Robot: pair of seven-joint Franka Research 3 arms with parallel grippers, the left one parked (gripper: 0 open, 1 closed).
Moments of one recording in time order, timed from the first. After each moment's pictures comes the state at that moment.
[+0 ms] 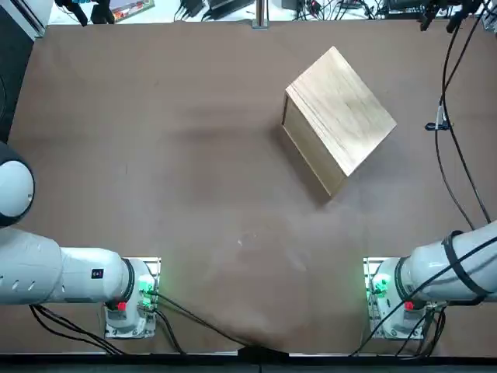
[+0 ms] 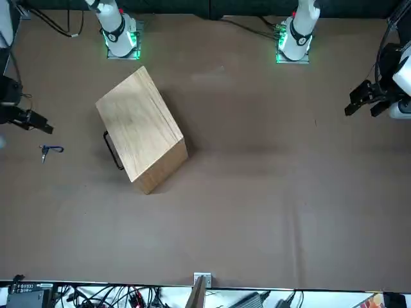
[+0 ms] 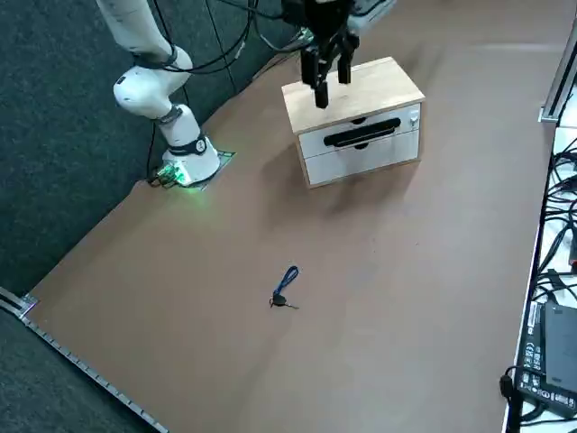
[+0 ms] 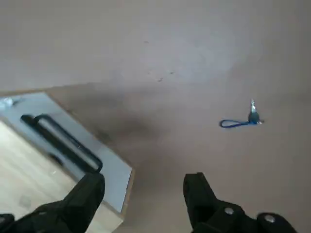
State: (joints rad) arm -0.06 0.14 -0.06 -1.56 0.00 1.65 0.04
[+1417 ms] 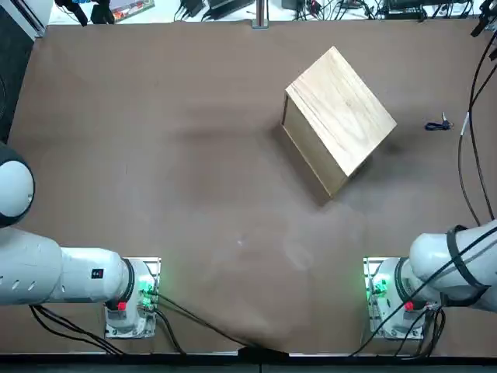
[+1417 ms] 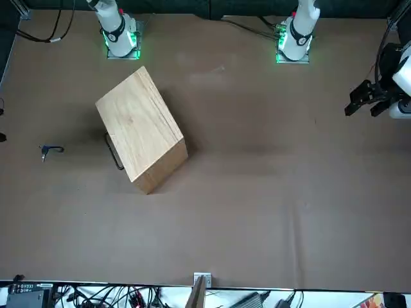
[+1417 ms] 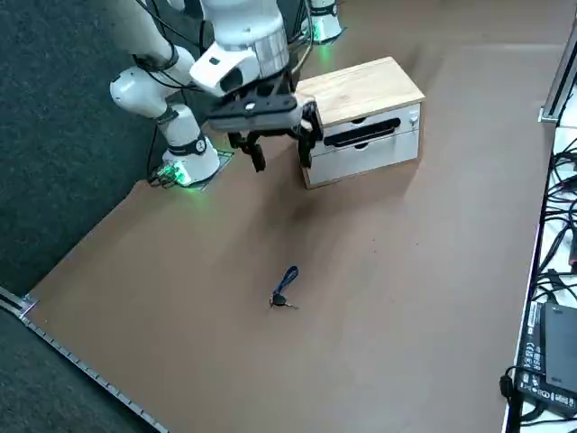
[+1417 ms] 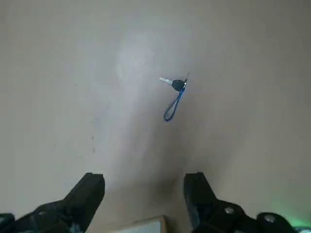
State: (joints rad) arm -0.34 0.19 -0.06 -1.61 0.00 1.76 0.80
